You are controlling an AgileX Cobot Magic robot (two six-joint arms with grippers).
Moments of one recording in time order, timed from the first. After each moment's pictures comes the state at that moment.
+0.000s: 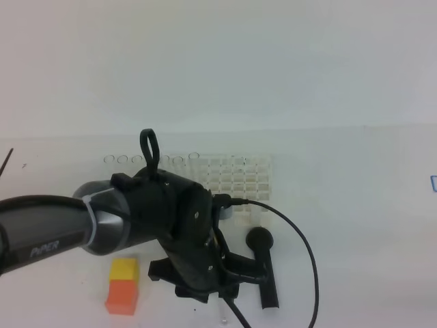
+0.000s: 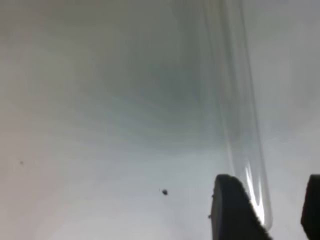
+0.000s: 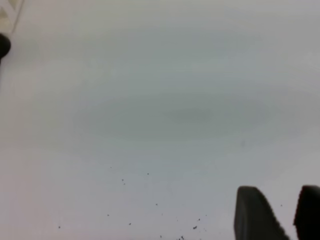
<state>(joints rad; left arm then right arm) -0.76 1.80 -1.12 -0.04 0.69 -0.46 0.12 0.28 -0.53 -0.05 1.04 0.13</state>
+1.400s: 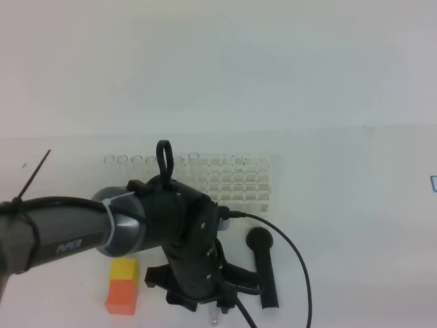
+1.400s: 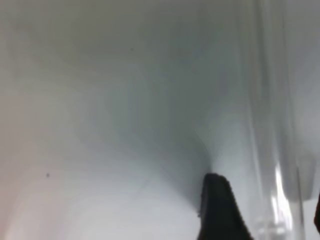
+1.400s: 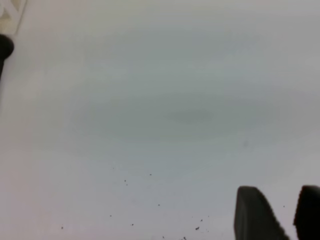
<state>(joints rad) -0.76 1.87 -1.12 0.04 0.70 -0.50 0.12 0.28 -0.53 -0.05 1.04 0.13</state>
